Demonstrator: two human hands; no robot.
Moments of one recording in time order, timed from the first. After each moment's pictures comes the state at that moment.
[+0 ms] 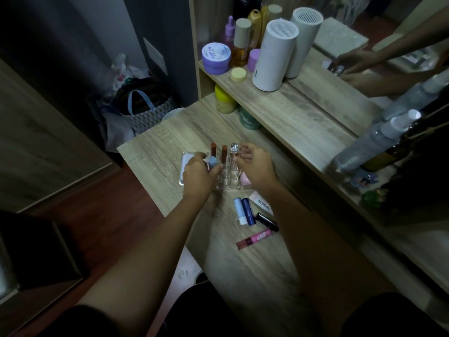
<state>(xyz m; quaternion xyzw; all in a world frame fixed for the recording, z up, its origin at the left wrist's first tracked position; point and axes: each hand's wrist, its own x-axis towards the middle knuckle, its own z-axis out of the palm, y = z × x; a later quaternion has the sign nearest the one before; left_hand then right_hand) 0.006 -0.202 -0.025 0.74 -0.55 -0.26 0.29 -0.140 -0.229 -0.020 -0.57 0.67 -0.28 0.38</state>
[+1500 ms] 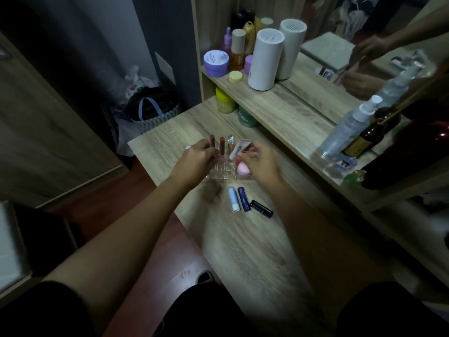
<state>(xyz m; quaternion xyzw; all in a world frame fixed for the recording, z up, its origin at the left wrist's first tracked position) 0.024 -0.171 0.033 0.54 -0.82 -0.09 0.20 -0.159 -0.183 0.009 -0.56 0.64 -0.34 0.40</state>
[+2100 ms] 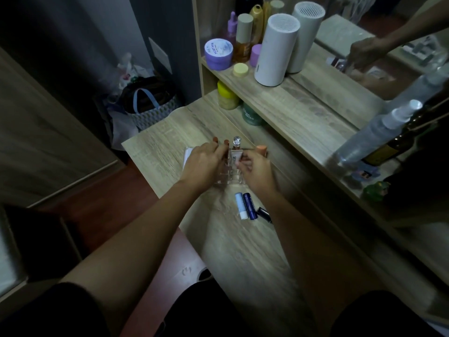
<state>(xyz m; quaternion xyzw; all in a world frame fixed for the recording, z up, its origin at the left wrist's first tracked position) 0.014 -0.205 0.001 0.57 -0.81 -0.07 0.12 -0.139 -0.205 -0.039 -0.61 0.66 -0.28 0.34</state>
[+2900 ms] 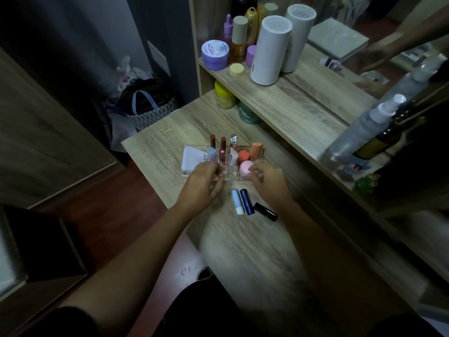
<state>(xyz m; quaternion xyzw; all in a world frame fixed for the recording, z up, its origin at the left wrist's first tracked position) 0.019 -0.149 -0.018 0.55 -0.77 -0.20 0.25 -0.177 -0.165 -0.030 -0.68 0.66 -0.22 0.23</state>
